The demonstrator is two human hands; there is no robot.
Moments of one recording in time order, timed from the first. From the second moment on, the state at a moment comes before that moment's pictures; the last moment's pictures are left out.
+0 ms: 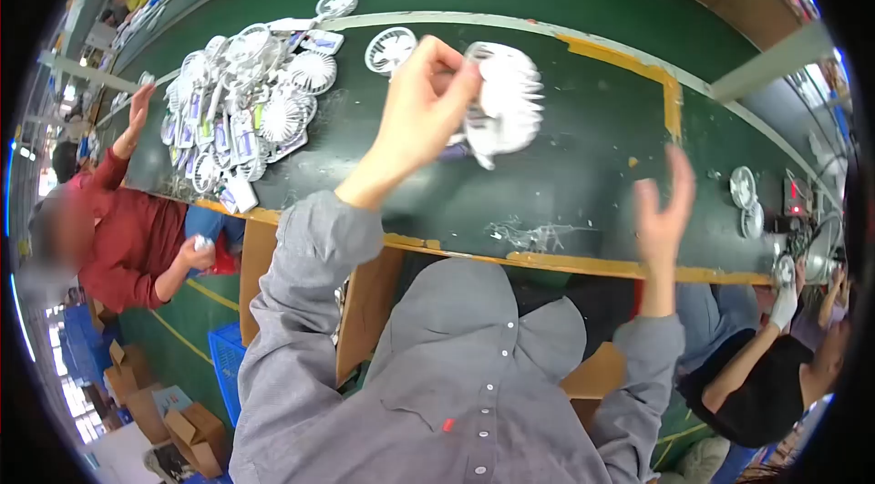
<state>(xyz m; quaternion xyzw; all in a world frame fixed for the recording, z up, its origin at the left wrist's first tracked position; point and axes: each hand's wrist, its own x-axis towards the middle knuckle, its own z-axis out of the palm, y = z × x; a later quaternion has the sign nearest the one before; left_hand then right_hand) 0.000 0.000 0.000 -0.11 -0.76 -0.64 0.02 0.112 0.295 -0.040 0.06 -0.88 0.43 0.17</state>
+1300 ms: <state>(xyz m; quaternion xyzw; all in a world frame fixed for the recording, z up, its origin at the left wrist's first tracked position) 0.214 0.110 -0.010 -0.53 -0.70 -0.48 0.02 0.314 0.274 0.018 -0.11 -0.72 0.68 -0.02</state>
